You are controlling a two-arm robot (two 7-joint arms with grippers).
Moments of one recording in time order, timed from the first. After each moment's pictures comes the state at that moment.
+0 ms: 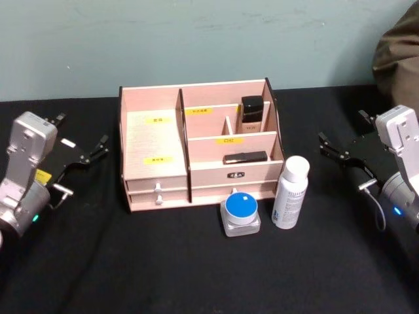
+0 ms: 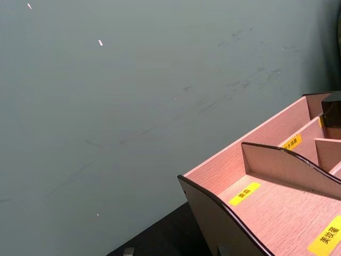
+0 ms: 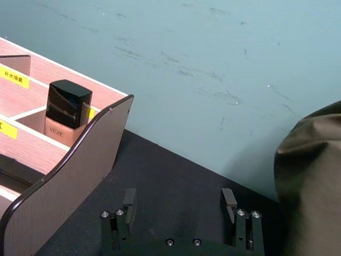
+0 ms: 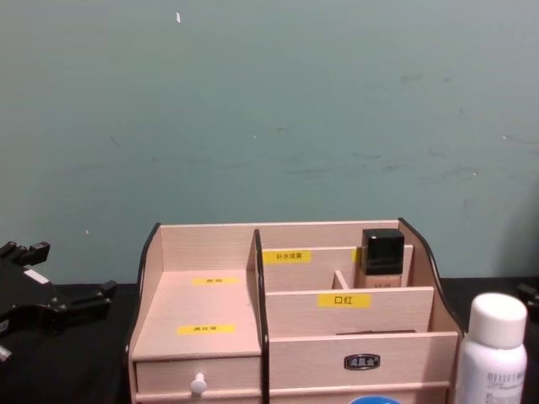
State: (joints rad) left arm -0.20 0.60 0.45 -1.41 -0.25 -0.12 0.03; right arm 0.20 0.60 -0.45 -1.41 0.25 -0.12 -0.03
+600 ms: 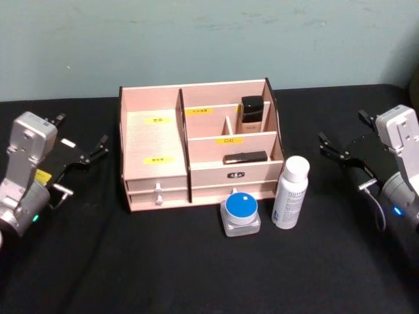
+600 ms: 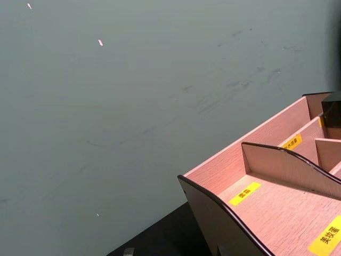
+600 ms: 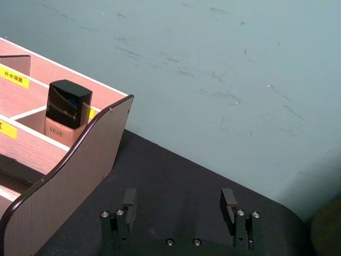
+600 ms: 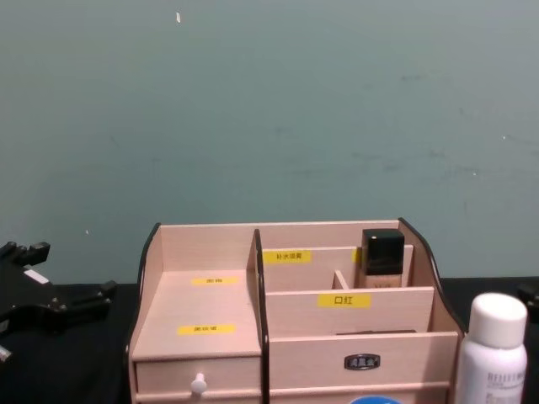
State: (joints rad) left arm -0.20 0.60 0.45 -1.41 -0.25 -0.12 0.03; right arm 0.20 0.60 -0.45 -1.41 0.25 -0.12 -0.03
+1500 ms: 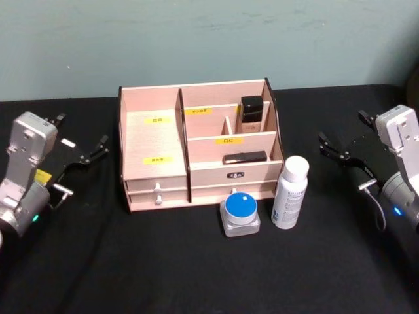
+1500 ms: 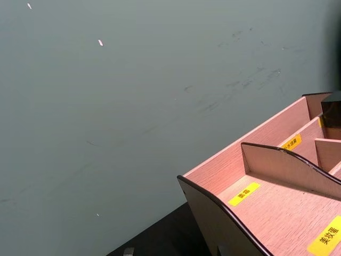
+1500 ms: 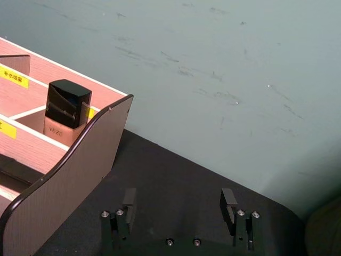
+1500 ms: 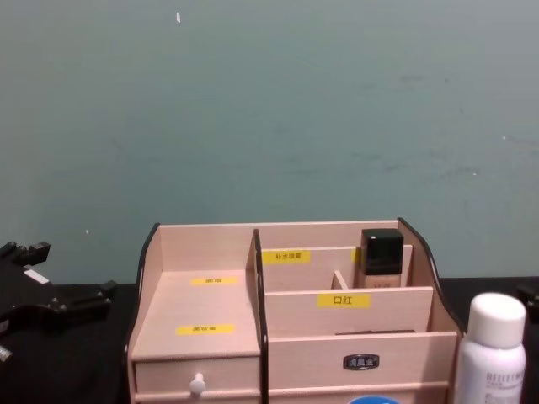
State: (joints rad) left arm -0.20 0.60 0.45 -1.41 -0.25 -0.12 0.03; right arm 0.20 0.60 -0.45 -1.41 0.25 -0.12 -0.03
